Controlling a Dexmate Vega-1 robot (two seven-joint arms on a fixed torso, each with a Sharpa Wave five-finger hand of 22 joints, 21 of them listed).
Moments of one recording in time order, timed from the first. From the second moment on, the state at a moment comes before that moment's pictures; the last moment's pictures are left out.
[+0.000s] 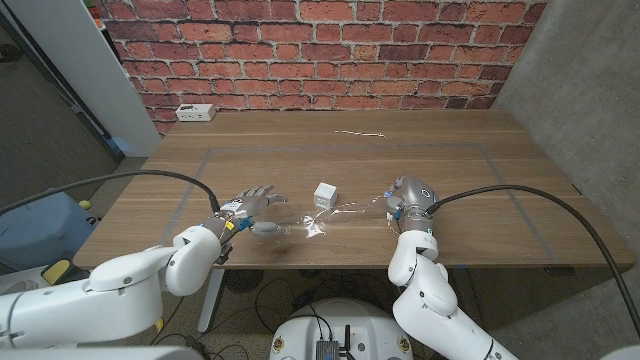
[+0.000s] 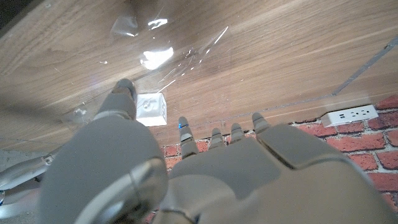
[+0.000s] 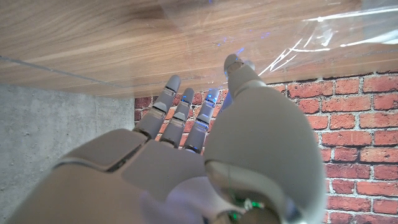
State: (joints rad) left arm 1.28 1.36 0.52 -2.57 0.22 0.83 0.26; left_hand 0.72 -0.07 0.35 -0.14 0.22 0.17 -0.20 0.22 0.23 -0.17 0.05 0.22 0.20 -0.17 0.17 0.19 0.18 -0.17 0.21 0.21 0.19; right arm -1.22 -0.39 -0.68 -2.18 -0.80 -1.03 -0.34; right_hand 1.15 0.08 0.29 -0.17 0.24 1.15 -0.03 0.35 0.18 0.61 -0.10 0.30 0.20 0.38 -0.04 0.30 0.32 0.39 0.03 0.41 0.18
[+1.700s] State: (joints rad) left arm 1.15 0.98 0.81 -2.35 1.00 0.97 -0.18; left_hand 0.81 0.05 0.35 -0.15 0.18 -0.07 -0.02 0.28 0.21 -0.17 0.12 0.25 0.21 -0.17 0.19 0.19 0.18 -0.17 0.21 0.22 0.19; right arm -1.09 -0.31 -0.59 -2.17 -0.11 -0.83 -0.72; right_hand 1.17 0.08 0.37 -0.17 0.19 1.16 0.01 0.31 0.19 0.71 -0.07 0.33 0.21 0.48 -0.04 0.30 0.30 0.39 0.08 0.39 0.18
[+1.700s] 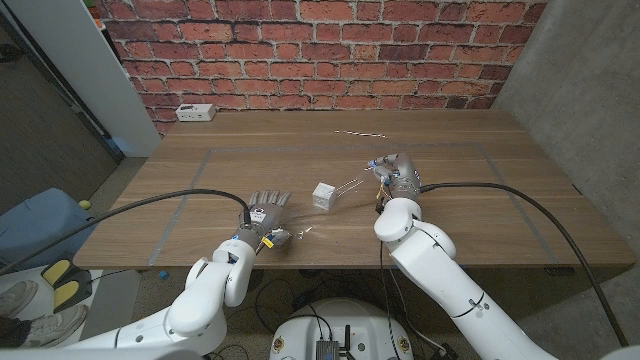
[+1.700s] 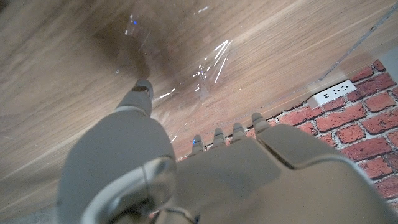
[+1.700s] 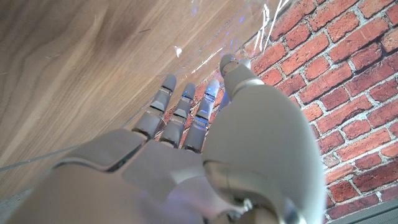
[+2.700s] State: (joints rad) left arm 1.36 0.93 0.53 -2.41 0.91 0.90 -0.04; left_hand 0.91 0.16 0.40 -0.15 0.22 0.80 -0.07 0.51 0.21 0.19 -0.04 0.31 0.19 0.06 0.08 0.21 0.17 -0.01 0.21 0.24 0.19; right arm -1.05 -0.30 -0.65 -2.09 -0.18 -0.79 -0.91; right_hand 1.17 0.07 0.38 -0.17 0.18 1.17 0.01 0.30 0.19 0.72 -0.08 0.33 0.22 0.50 -0.05 0.30 0.30 0.39 0.09 0.39 0.18
